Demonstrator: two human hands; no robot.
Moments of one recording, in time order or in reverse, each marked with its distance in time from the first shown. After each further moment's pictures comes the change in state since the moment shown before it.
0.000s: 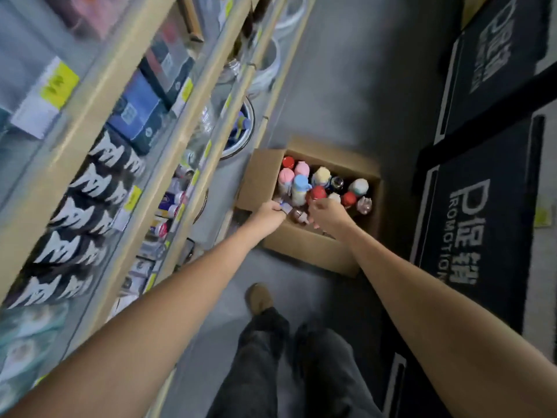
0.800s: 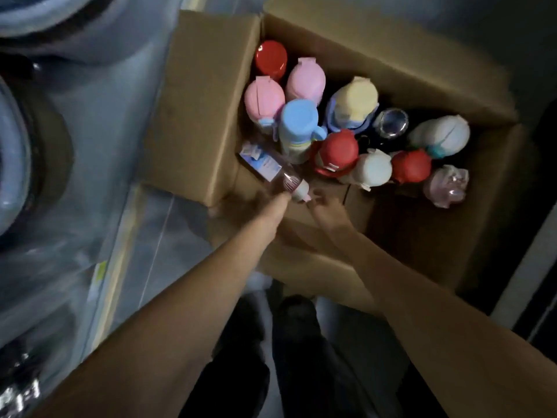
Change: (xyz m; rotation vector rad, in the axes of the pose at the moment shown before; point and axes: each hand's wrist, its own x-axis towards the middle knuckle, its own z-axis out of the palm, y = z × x) left_hand 0.457 -0.165 0.240 -0.524 0.011 -0.570; right_hand 0.430 0.300 0.147 0.139 -0.056 0.294
